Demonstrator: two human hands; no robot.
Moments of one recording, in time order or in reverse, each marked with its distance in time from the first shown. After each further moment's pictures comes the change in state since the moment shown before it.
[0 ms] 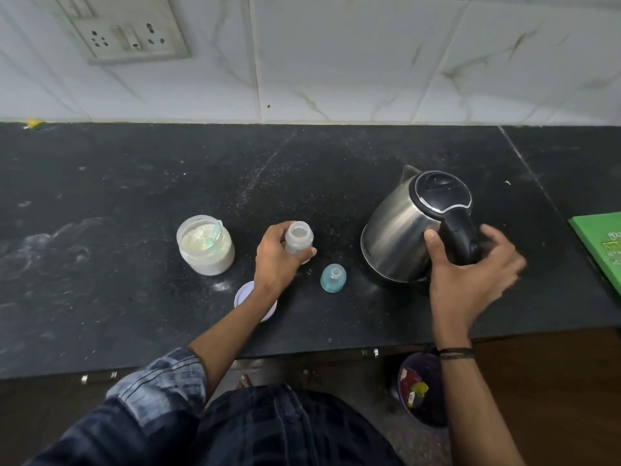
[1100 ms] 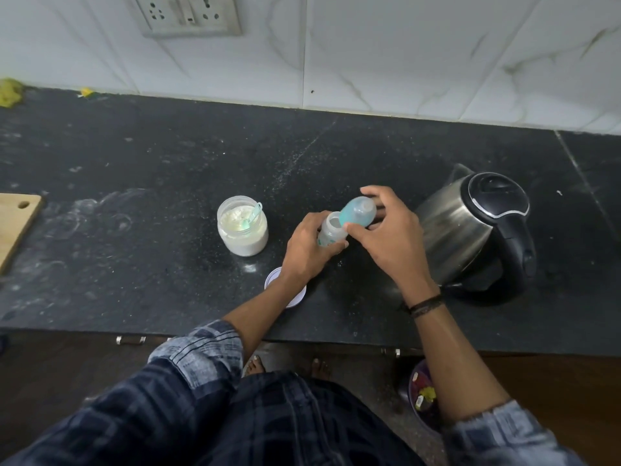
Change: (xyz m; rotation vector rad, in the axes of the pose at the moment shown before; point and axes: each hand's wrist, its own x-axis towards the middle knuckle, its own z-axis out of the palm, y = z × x) left_hand 0.003 -0.010 -0.007 0.154 -0.062 0.158; right_hand -0.038 -0.079 0.083 -0.015 -0.894 -0.293
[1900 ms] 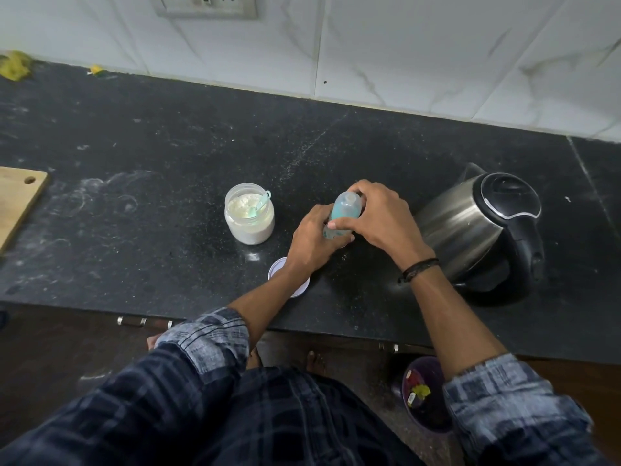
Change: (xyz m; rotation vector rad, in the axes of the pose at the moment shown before) left_hand 0.002 -0.002 0.001 0.030 -0.013 -0.003; right_hand 0.037 -0.005 0.014 -0.374 -0.285 -0.085
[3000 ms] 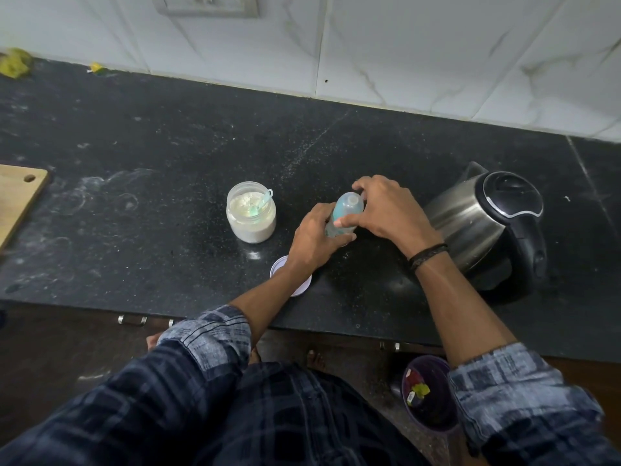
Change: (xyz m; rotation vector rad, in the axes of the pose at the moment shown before) left_hand 0.000 -0.004 -0.001 -0.012 -0.015 0.026; right_hand 0.006 -0.011 -0.017 -0.152 -0.117 0.009
